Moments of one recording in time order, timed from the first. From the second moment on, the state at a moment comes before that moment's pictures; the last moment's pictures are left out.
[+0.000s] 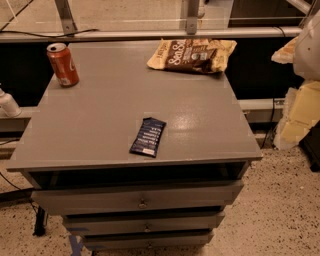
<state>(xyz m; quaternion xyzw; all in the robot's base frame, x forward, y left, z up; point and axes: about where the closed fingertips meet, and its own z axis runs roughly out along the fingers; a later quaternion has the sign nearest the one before) 0.438 -0.216 0.979 -0.60 0.78 -0.04 0.16</state>
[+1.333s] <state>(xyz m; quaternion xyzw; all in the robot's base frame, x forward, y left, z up) 0.552 -0.144 0.972 -0.60 0.73 0.06 0.33</state>
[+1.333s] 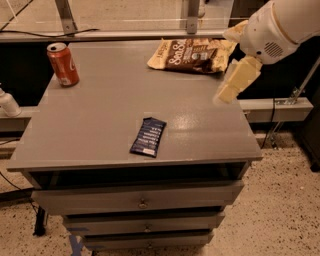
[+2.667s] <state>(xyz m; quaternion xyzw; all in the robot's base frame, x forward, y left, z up) 0.610 -0.083 0.973 -0.56 0.69 0.15 0.43</state>
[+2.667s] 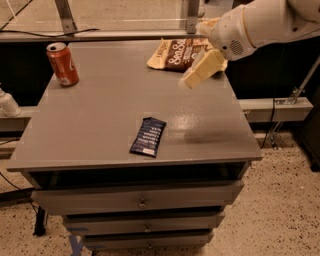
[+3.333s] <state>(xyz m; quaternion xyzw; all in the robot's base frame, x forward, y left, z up) 0.675 0.028 0.922 -0.56 0.64 0.24 0.46</state>
